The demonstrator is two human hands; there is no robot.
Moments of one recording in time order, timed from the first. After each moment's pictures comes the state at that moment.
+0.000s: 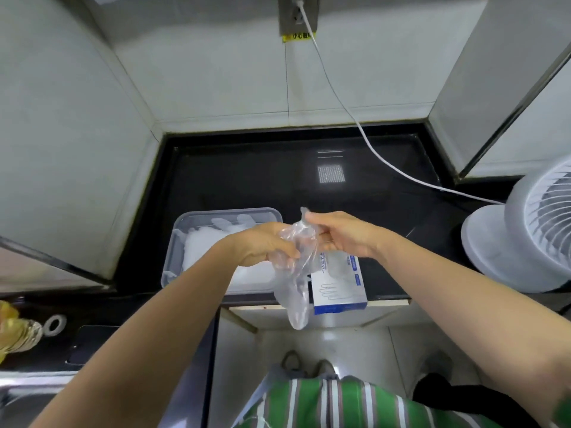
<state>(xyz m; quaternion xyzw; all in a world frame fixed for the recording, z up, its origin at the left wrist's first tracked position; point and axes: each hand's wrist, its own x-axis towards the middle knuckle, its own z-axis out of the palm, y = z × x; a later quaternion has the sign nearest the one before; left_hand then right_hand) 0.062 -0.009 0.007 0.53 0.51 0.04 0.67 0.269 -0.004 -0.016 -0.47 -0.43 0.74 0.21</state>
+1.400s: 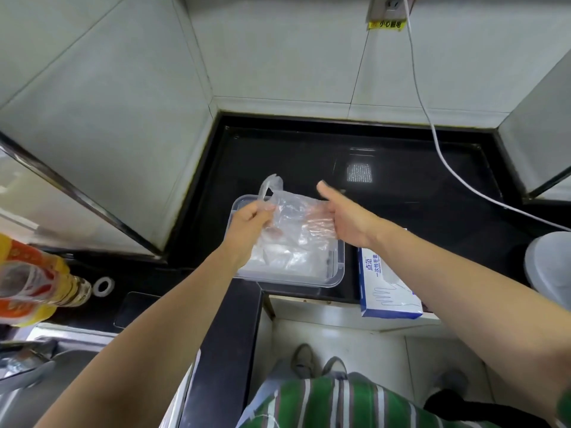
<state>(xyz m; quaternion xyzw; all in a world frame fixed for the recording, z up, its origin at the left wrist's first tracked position) -0.066 -0.023 -0.027 0.36 0.61 0.43 0.55 0.147 0.025 -0.012 -0.48 -0.39 0.76 0.20</state>
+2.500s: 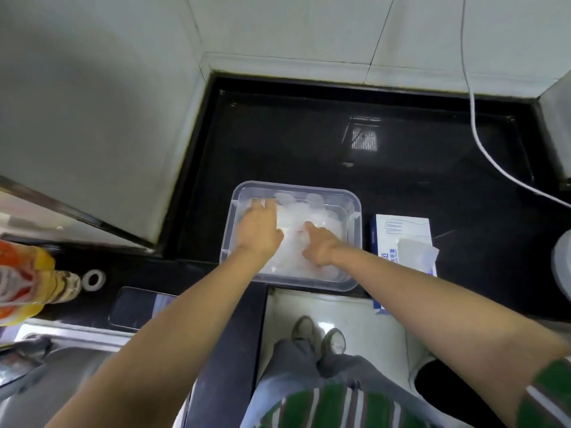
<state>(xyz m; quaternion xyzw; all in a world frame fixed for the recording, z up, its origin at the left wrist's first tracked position) -0.062 0.001 -0.078 0.67 0.73 -0.03 0.14 0.085 0.013 -0.093 -0.60 -0.66 0.42 -0.15</state>
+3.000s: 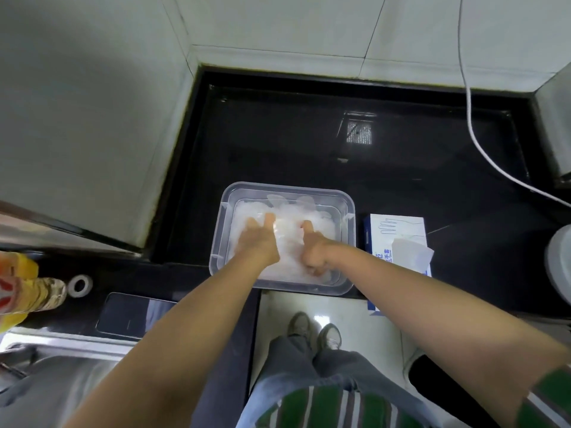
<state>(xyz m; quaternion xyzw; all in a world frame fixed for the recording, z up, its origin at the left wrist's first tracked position) -0.056 0.009 -0.114 0.59 0.72 -0.15 0.33 0.089 0.019 -0.105 -0.61 -0.57 0.52 -0.18</state>
